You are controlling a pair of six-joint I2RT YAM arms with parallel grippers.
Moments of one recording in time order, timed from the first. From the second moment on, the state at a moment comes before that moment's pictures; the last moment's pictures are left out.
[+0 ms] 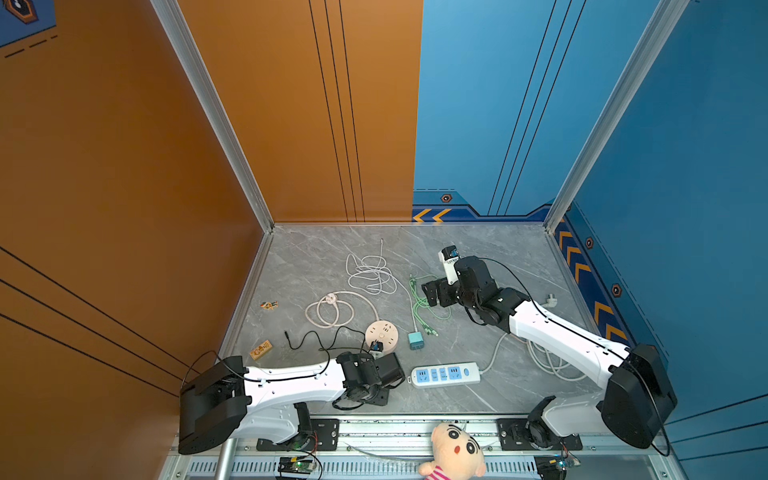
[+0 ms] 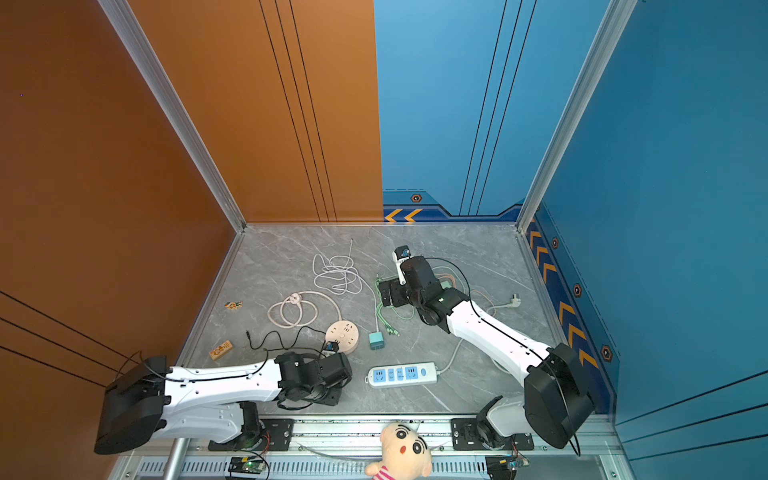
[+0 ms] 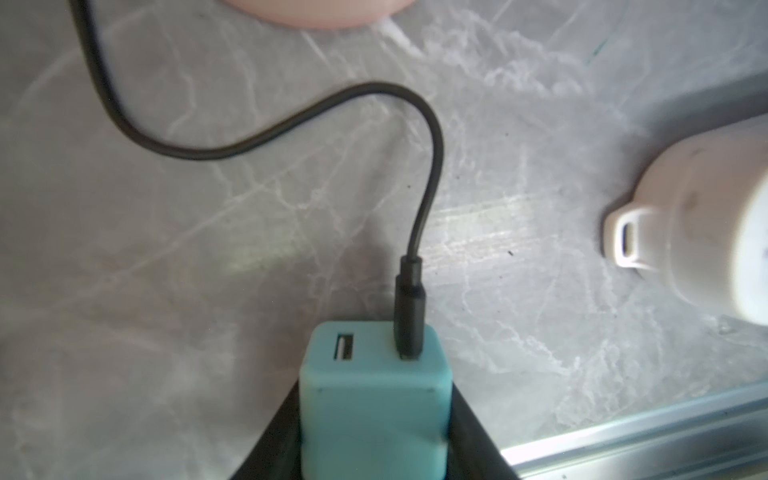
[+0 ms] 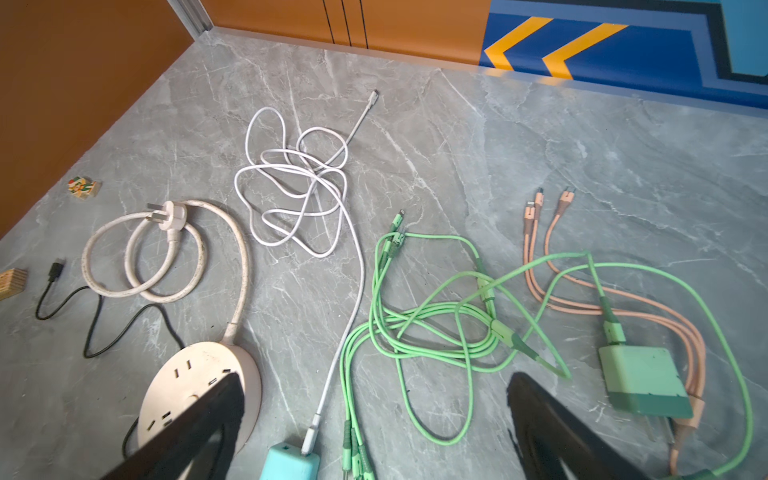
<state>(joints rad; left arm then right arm) -1.13 1.23 0.59 -0.69 -0.10 -0.99 0.63 1.39 1.02 -0.26 0.05 0.25</state>
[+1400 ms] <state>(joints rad) -0.75 1.10 0.87 -0.75 -0.31 -0.25 0.66 1.72 1.18 0.00 -0.84 0.59</state>
